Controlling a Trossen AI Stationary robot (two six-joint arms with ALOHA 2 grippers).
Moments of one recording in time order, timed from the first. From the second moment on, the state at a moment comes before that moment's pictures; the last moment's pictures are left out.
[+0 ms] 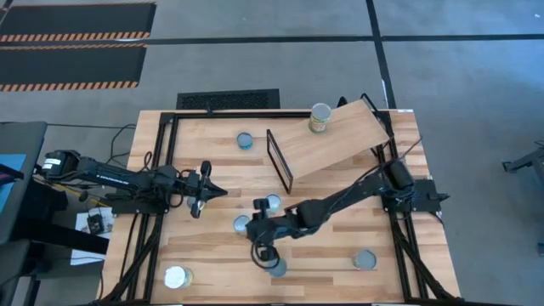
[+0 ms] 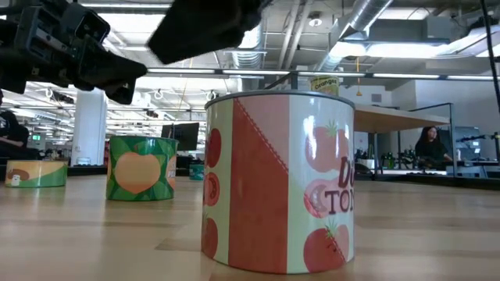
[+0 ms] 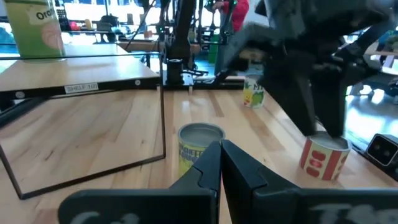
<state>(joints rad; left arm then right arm) -0.04 0.77 0.01 0.71 0.09 -0.04 0.35 2.08 1.64 -0.28 0.26 0.00</state>
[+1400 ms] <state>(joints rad) -0.04 0.77 0.01 0.69 0.06 -0.04 0.37 2.09 1.75 -0.57 0.11 0.03</state>
